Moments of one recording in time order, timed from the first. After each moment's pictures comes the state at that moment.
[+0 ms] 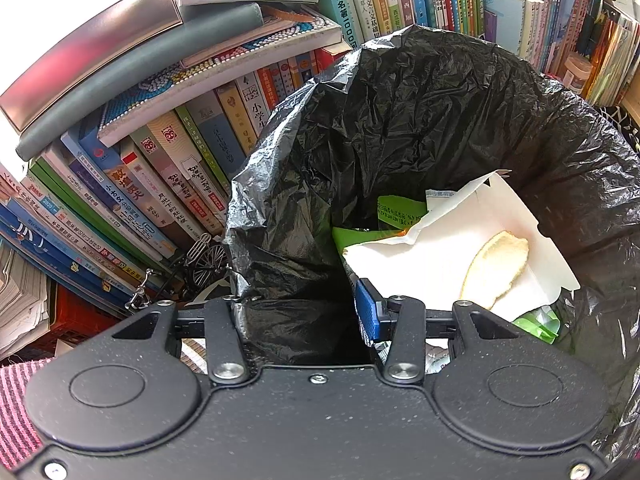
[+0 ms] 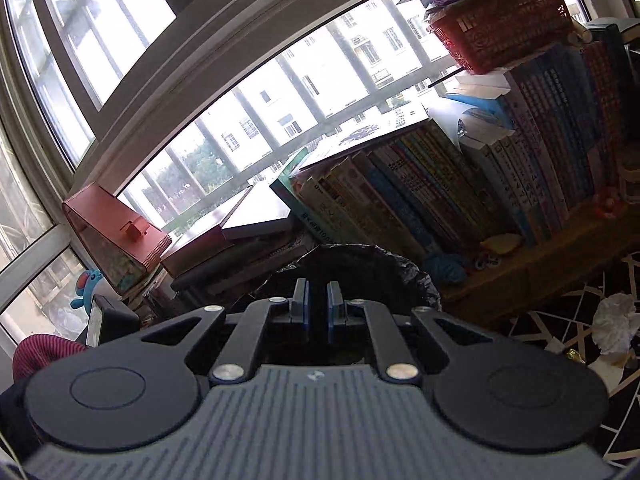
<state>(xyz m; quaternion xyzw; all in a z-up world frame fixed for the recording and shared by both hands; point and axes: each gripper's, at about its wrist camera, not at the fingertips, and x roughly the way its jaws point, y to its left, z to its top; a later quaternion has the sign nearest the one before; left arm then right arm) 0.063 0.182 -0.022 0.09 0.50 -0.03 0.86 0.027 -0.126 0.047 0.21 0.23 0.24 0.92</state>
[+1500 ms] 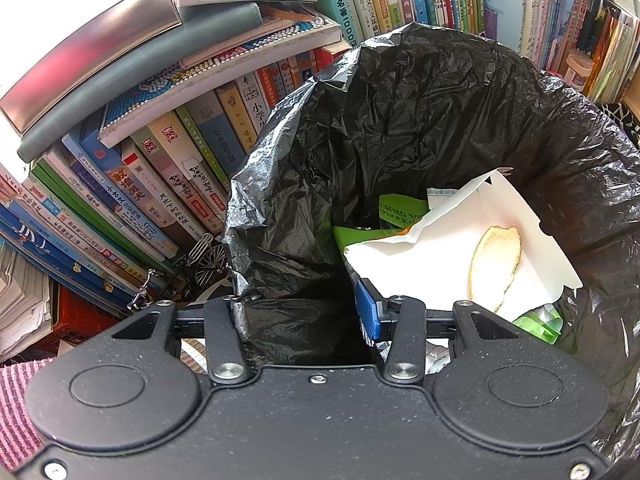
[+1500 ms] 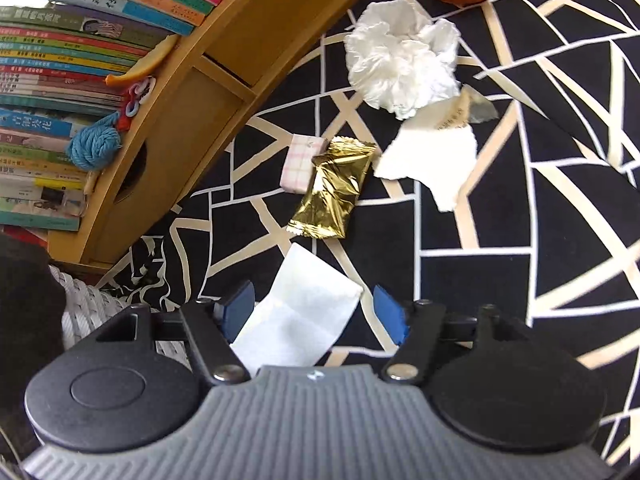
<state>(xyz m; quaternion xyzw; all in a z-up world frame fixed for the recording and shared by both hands) 0.062 0.180 -0.022 0.10 0.50 -0.03 0.86 0.105 -0.212 -0.167 0.34 0.50 -0.04 0.79</state>
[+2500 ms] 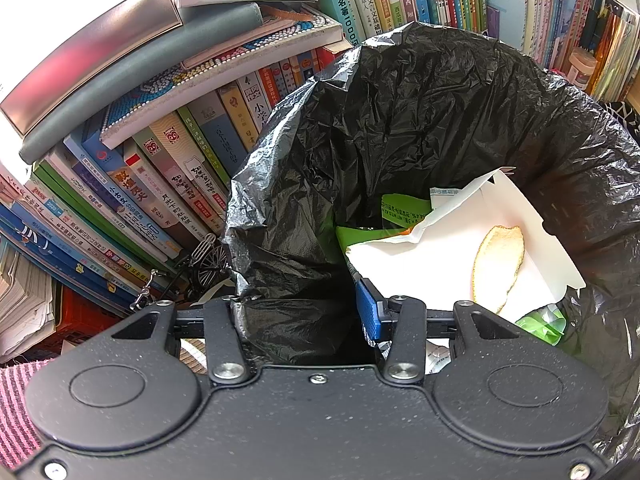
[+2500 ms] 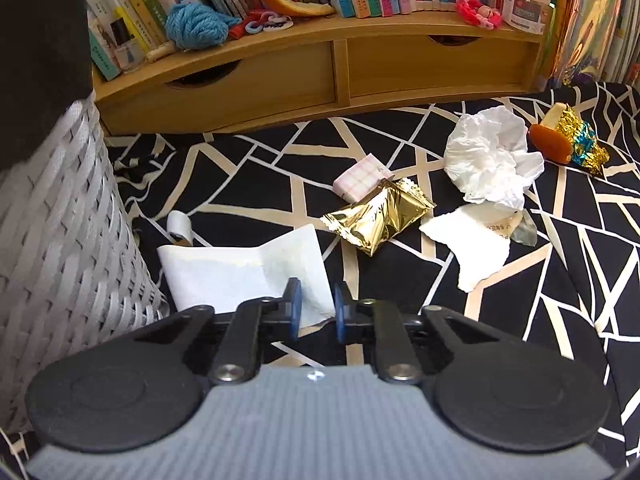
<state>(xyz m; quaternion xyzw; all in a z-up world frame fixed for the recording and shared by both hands) 0.063 0.178 -0.023 0.10 0.50 -0.02 0.86 0.088 -0.152 -0.165 0.04 0.44 0.03 0.90</state>
